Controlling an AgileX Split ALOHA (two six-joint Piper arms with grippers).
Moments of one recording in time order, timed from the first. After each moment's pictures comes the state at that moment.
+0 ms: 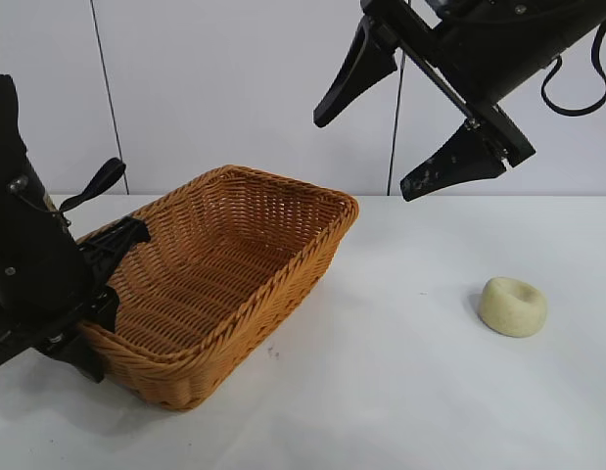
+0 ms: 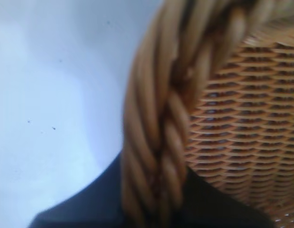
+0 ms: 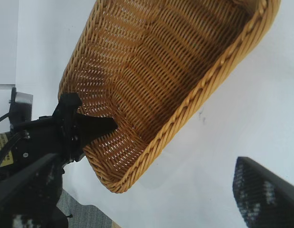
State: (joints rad) left arm -0.46 1.84 -0.87 -0.09 0.42 -1.41; right arm 0.23 1.72 -1.22 0.83 0.89 -0.30
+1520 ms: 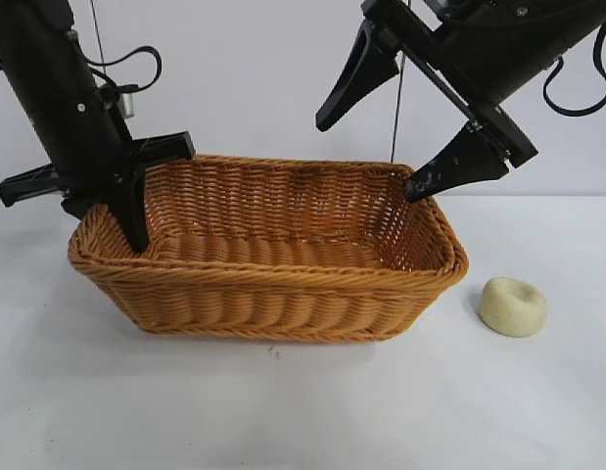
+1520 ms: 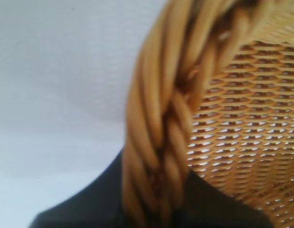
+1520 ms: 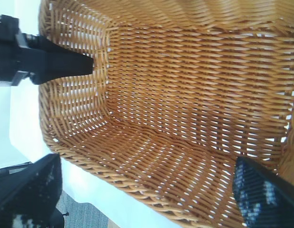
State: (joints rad) left arm -0.27 2.12 -1.53 -0.28 0.99 -0.17; right arm 0.23 1.72 -1.22 0.82 0.90 -0.30
